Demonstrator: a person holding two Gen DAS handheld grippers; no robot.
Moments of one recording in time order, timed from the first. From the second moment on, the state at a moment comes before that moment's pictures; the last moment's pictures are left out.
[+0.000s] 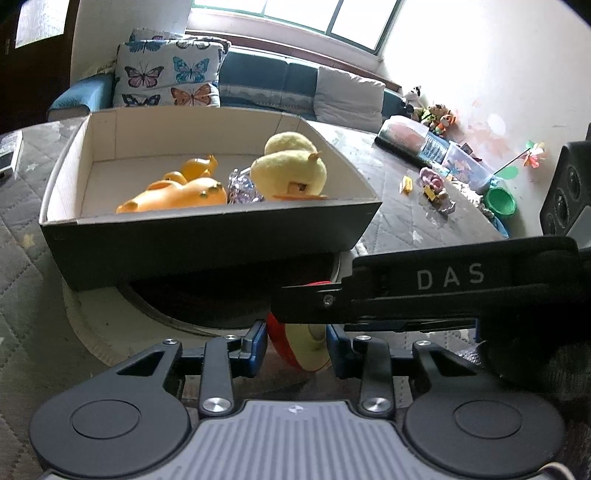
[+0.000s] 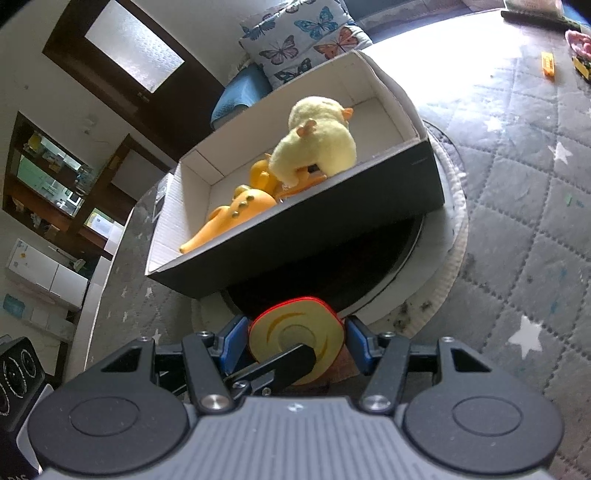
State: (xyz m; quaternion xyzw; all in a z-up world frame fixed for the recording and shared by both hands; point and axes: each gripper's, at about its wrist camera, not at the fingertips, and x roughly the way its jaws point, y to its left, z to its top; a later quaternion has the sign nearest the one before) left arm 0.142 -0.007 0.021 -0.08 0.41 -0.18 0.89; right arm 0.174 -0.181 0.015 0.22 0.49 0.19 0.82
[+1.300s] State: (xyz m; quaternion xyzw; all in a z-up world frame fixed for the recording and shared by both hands) left arm 0.204 0.018 0.096 -0.05 0.34 -0.17 0.93; right arm 0.240 -0.152 0.090 0.21 0.43 0.23 0.85
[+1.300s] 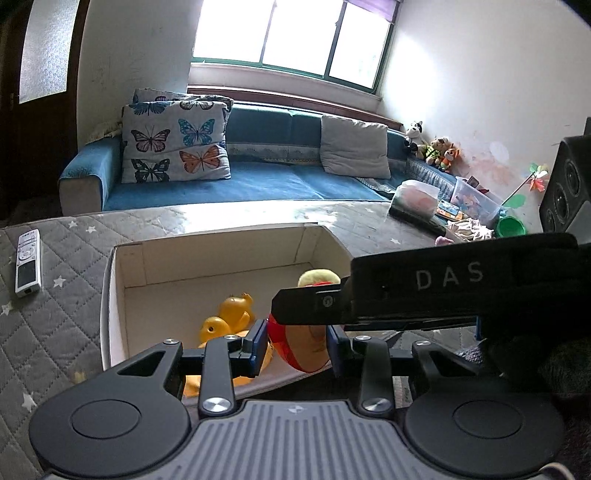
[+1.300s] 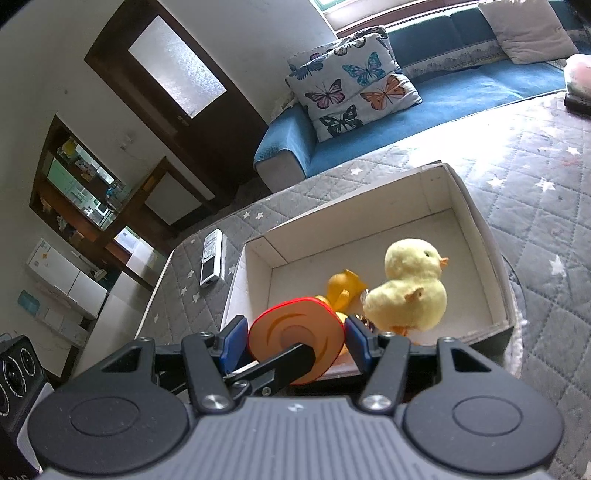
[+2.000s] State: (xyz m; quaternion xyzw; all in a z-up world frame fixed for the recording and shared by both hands) left arm 0.221 0.033 0.100 -0.05 0.32 -0.16 0.93; right arm 0.259 -0.137 0.100 0.19 0.42 0.25 0.85
